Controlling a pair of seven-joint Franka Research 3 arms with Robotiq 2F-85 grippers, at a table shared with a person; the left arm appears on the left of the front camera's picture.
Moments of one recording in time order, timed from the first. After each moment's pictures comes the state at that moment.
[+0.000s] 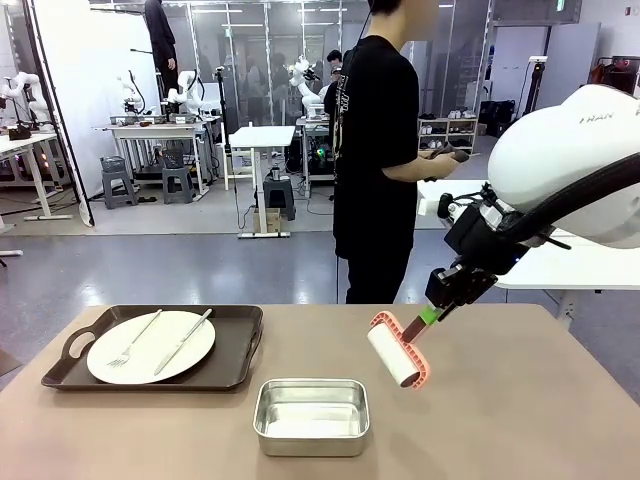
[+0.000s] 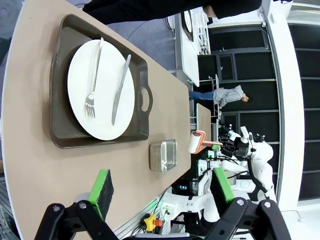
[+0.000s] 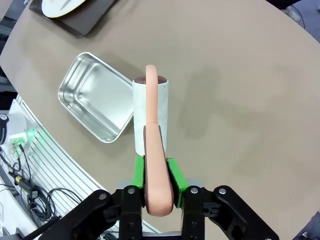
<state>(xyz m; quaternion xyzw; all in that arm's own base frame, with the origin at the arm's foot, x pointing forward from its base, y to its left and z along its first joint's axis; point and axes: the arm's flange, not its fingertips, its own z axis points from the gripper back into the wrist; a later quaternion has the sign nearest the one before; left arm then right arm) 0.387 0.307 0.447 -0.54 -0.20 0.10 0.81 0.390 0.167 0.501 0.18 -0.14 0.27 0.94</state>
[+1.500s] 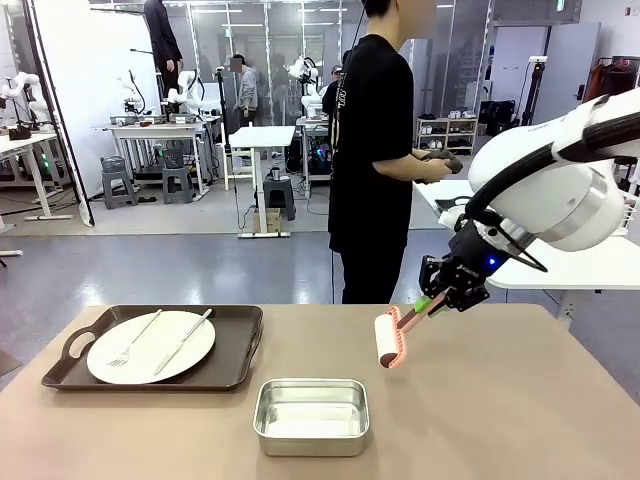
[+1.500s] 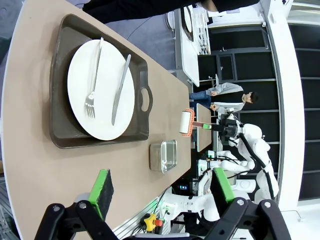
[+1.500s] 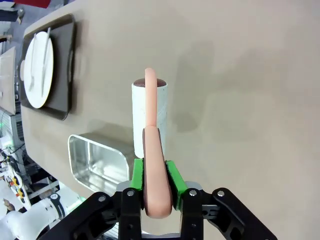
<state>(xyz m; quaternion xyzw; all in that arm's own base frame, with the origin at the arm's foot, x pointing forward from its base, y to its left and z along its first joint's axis) 0.387 0.307 0.447 -0.54 -0.20 0.10 0.81 0.493 0.137 0.443 0.26 -0.08 0.00 0.96</state>
